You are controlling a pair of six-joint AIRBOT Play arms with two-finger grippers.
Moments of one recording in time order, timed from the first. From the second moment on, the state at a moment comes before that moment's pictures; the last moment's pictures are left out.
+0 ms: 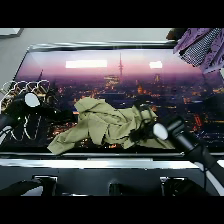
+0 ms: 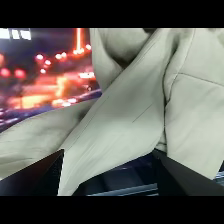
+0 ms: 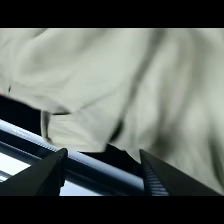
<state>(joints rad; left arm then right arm) -0.15 -1.27 1.04 1.22 -1.22 -1.69 0.62 -1.00 0.86 -1.54 1.13 1.75</state>
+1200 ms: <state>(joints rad) -0.57 -1.37 1.23 1.39 -1.15 -1.76 0.75 -1.18 1.03 -1.81 1.20 2.15</state>
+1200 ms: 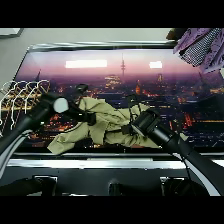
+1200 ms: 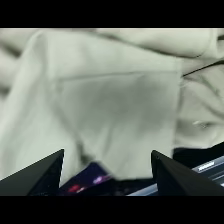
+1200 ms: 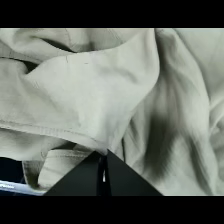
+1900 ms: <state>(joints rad) -0.70 -1.65 1.41 1.45 -1.20 -1.78 0.75 -1.18 1.04 -1.80 1.25 2.26</state>
